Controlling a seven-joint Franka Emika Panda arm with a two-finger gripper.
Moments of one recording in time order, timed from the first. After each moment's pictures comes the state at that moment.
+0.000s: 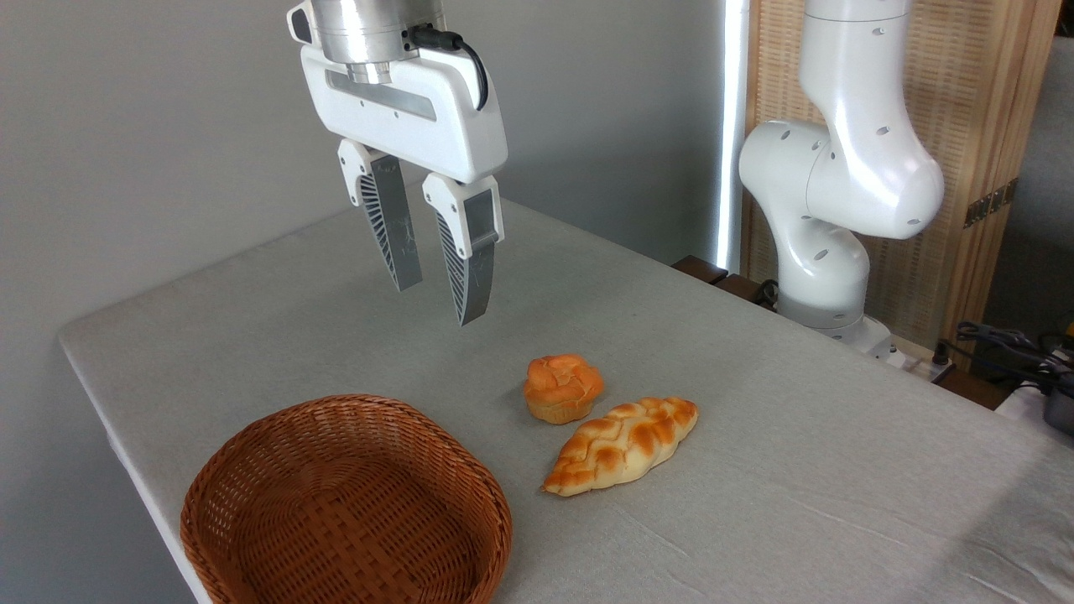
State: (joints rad) arm -0.01 -0.04 -0.03 -1.63 -0.01 1.63 0.69
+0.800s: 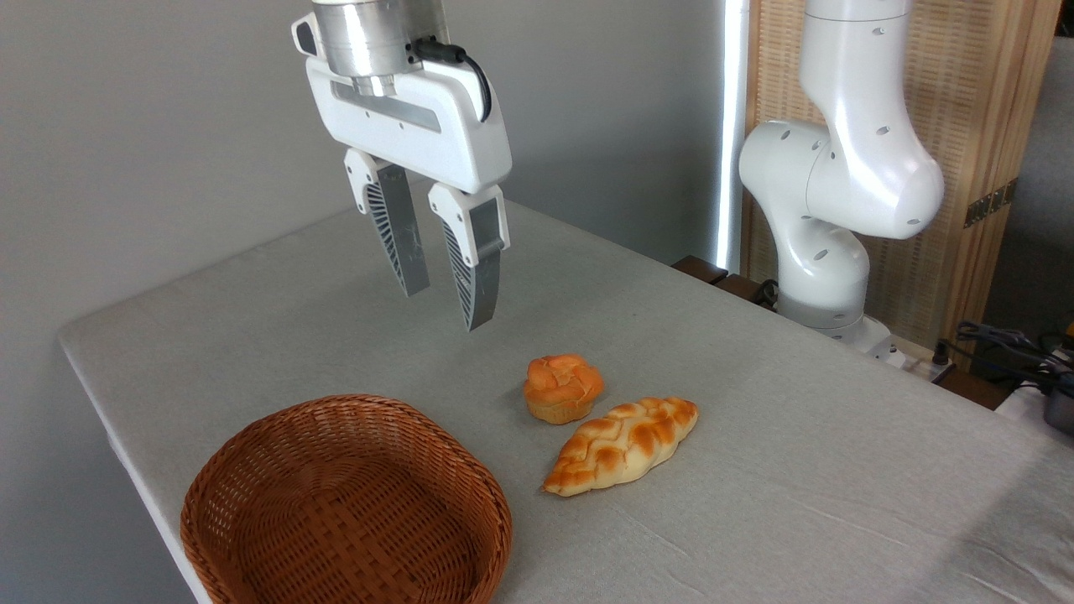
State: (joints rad) arm -0.01 -0.04 -0.03 -1.67 -0.01 1.62 0.69
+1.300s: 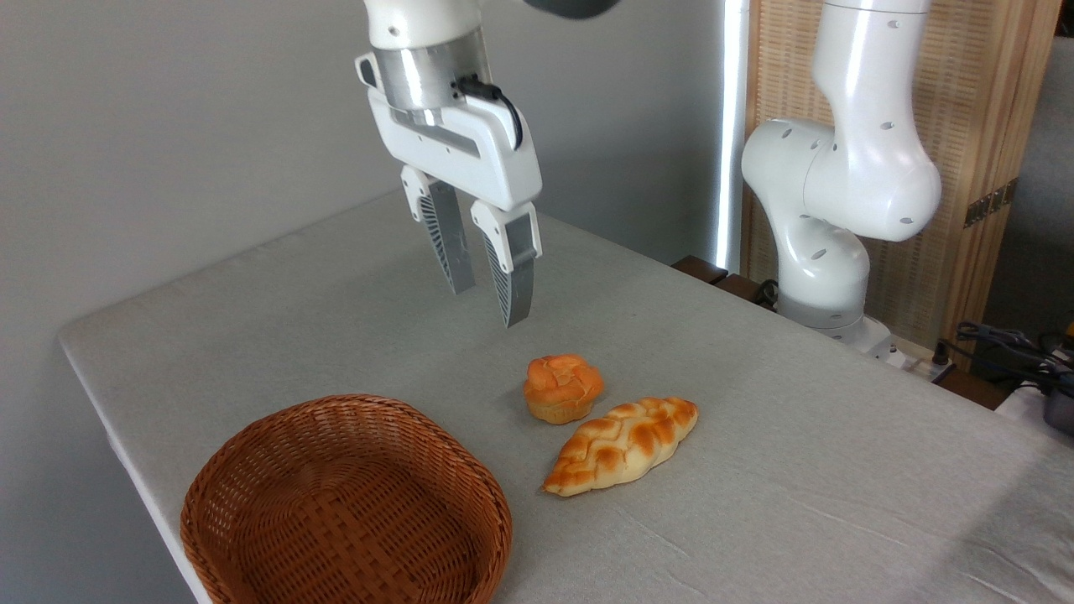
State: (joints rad) arm -0.10 -0.23 -0.03 -2.00 -0.01 1.74 0.69
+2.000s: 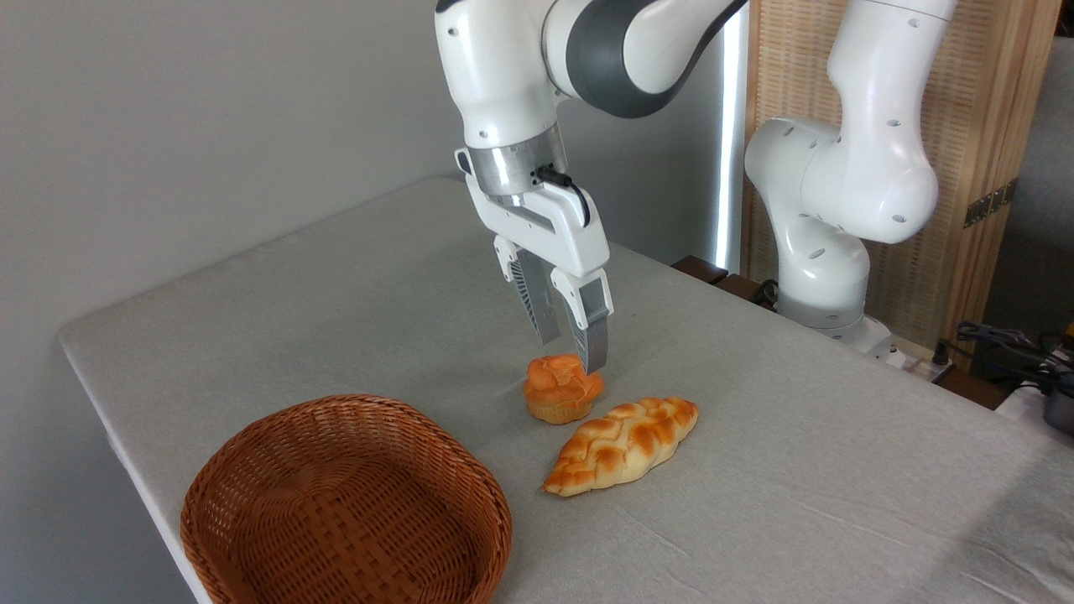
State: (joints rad) arm -0.18 -0.40 -0.02 -2.41 0.09 1.93 0.69
